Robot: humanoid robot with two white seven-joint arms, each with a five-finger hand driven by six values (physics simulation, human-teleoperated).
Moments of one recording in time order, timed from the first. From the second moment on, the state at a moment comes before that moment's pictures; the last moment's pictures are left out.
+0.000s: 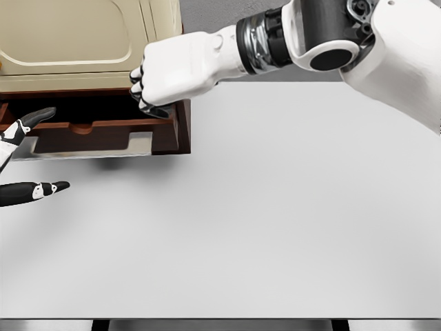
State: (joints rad) left arm 0.22 0.64 0.19 -1.80 0.02 -0.61 -0.23; right arm -1.40 -0.39 1.09 -1.52 0.39 -0.61 0.61
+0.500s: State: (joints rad) left arm 0.22 0.64 0.19 -1.80 0.02 -0.61 -0.23; right arm -1.47 -0.23 1.16 -1.32 0.39 -0.60 0.61
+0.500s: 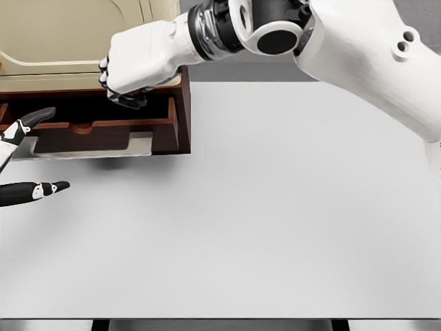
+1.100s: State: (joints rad) left arm 0.22 0.64 0.19 -1.80 0.02 -0.61 -0.23; right arm -1.48 -0.15 1.21 -1.21 0.39 -0.60 0.61
